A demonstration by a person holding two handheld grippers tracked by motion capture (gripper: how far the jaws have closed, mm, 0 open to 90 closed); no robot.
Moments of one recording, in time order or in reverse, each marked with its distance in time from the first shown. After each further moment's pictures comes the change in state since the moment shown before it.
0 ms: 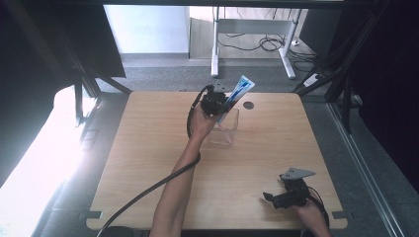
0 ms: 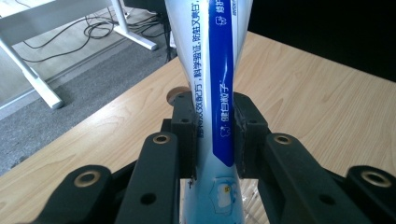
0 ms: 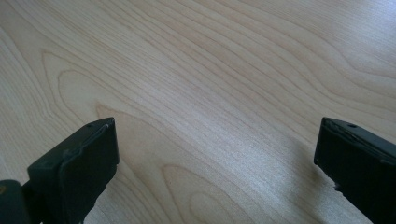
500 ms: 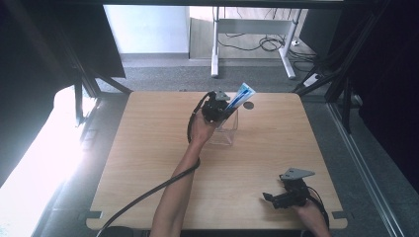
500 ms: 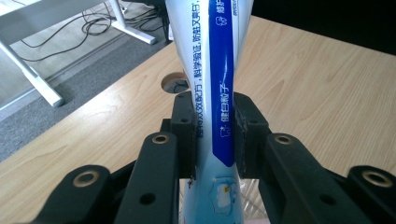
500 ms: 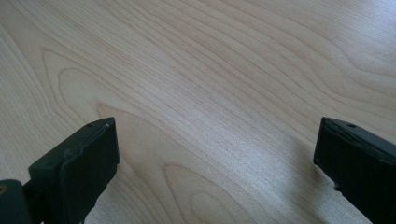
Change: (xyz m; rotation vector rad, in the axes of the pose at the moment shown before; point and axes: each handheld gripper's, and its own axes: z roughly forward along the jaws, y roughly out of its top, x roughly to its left) left arm -0.007 -0.017 0.009 0.026 -0.005 0.030; right arm 0.001 0.000 0.001 0.006 0.002 -0.003
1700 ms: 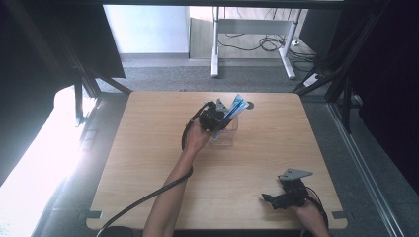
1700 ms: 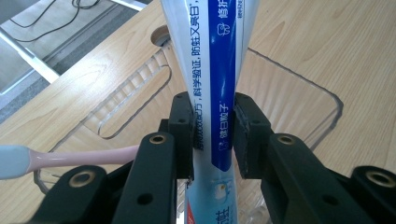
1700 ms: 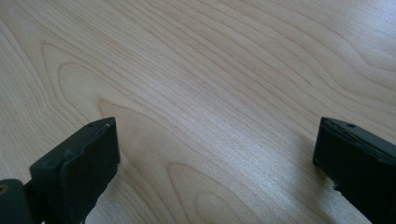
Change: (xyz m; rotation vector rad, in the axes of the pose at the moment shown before) left arm -0.011 -0.025 -0.002 0.136 0.010 0.091; right arm 0.002 0.000 0.003 0.018 0.003 -0.011
